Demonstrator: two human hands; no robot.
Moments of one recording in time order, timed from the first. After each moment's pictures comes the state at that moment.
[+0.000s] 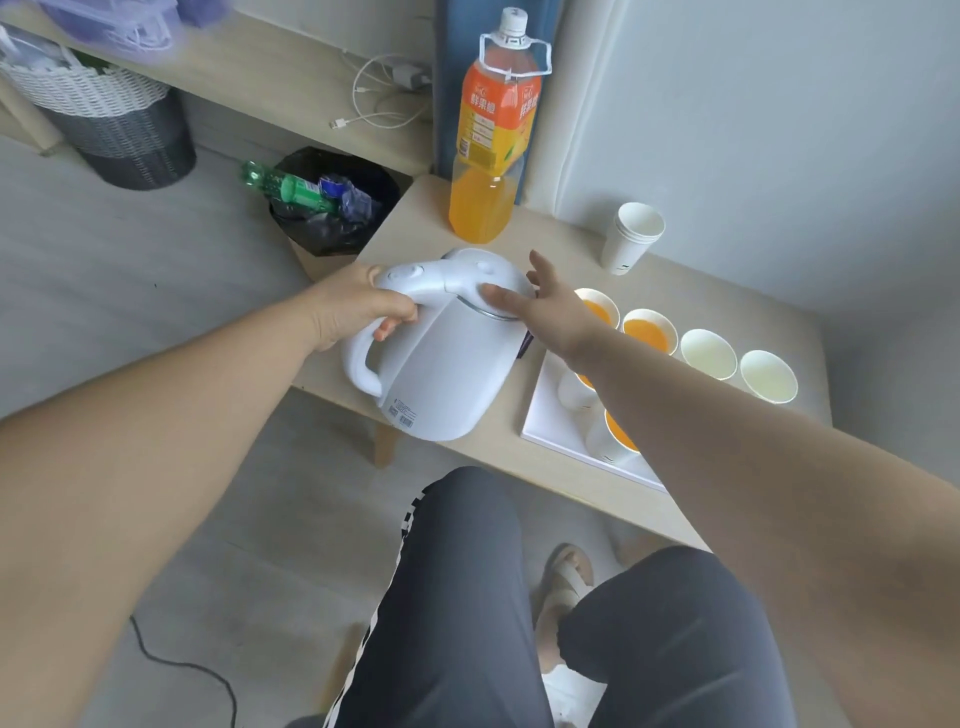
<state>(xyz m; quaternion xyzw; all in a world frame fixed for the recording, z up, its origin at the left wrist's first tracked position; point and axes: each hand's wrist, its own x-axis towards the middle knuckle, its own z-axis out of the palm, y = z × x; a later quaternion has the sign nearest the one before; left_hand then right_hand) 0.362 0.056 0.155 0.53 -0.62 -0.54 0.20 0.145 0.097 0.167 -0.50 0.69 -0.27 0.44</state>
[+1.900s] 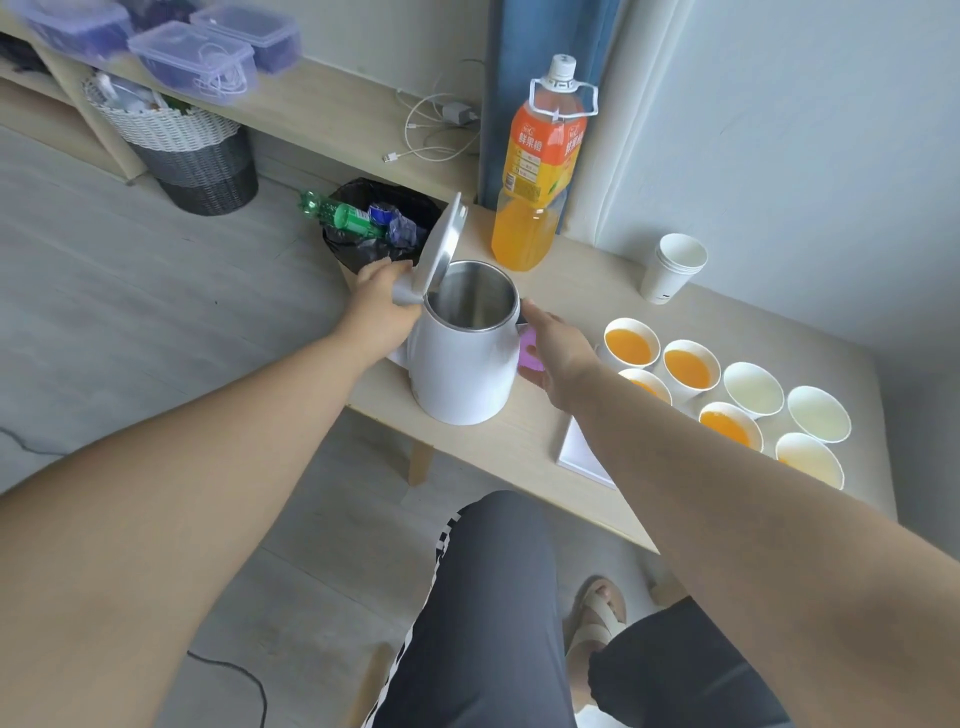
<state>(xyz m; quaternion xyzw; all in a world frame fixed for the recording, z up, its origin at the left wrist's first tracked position) 0.374 0.049 0.149 0.64 -0.62 -0.35 0.29 0.184 0.081 0.142 -0.26 0.67 -0.39 0.58</state>
